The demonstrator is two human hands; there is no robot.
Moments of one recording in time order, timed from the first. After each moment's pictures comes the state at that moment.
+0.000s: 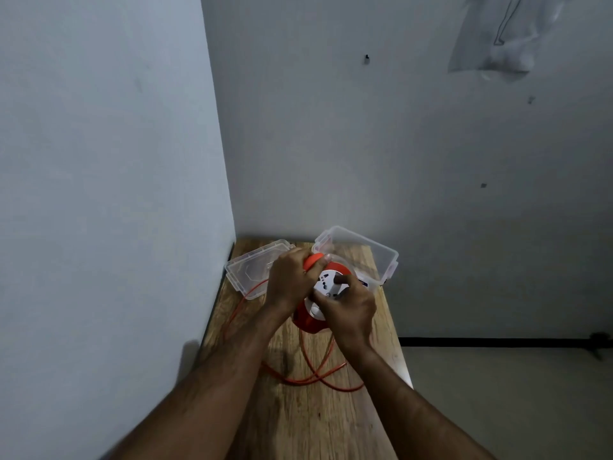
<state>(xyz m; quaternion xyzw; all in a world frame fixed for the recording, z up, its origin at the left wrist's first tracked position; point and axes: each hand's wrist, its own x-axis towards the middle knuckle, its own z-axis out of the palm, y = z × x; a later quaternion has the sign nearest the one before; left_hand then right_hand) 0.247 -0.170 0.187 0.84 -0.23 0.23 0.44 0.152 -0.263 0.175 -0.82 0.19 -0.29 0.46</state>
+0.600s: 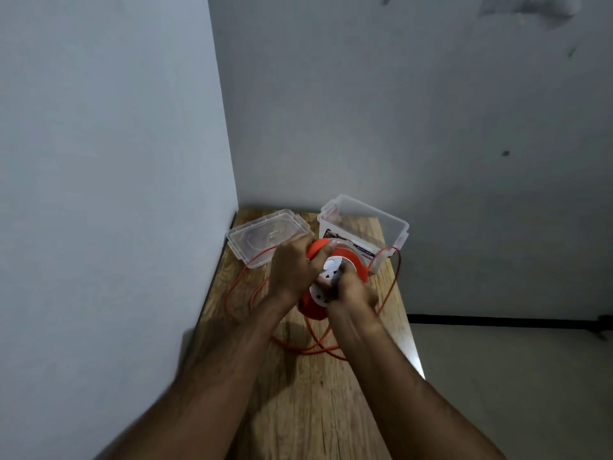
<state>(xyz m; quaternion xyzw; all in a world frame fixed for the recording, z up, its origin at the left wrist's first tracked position) 0.229 -0.165 0.143 0.84 -0.22 0.22 0.44 0.165 -0.248 0.153 -0.38 0.49 -0.17 0.76</state>
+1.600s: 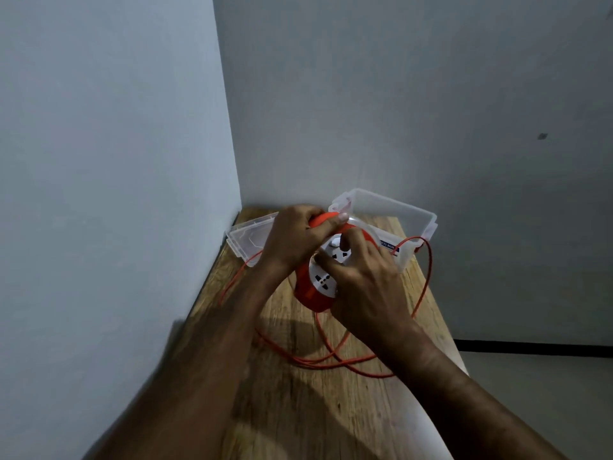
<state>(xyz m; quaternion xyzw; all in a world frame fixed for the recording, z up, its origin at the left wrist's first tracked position) 0.264 -0.160 0.118 0.80 -0.30 0.19 0.48 0.150 -0.281 0.090 -0.94 -0.10 -0.33 0.01</state>
